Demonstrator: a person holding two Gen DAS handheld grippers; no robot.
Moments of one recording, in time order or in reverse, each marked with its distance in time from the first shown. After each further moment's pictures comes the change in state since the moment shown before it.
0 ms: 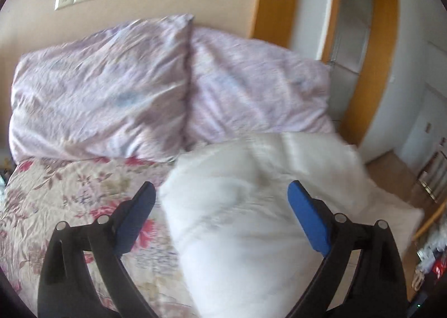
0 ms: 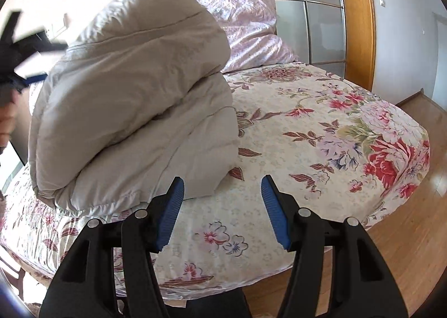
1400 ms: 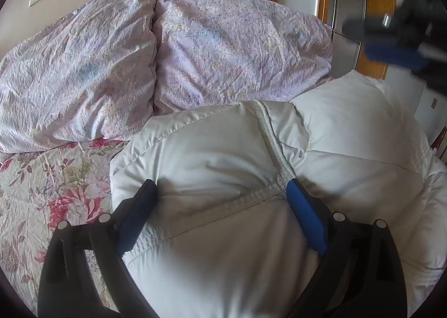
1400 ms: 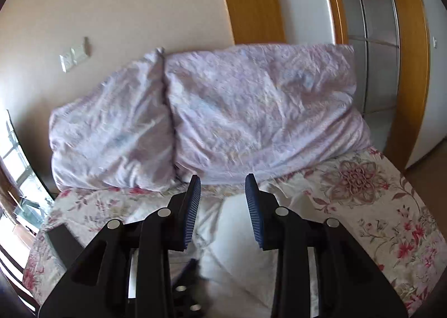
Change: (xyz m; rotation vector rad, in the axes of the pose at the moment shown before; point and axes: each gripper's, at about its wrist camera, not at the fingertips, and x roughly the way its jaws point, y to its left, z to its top) left arm 0.089 -0.056 -0.049 0.091 0.045 0.009; right arm 0.088 0.120 0.223 -0.096 -0.045 0.159
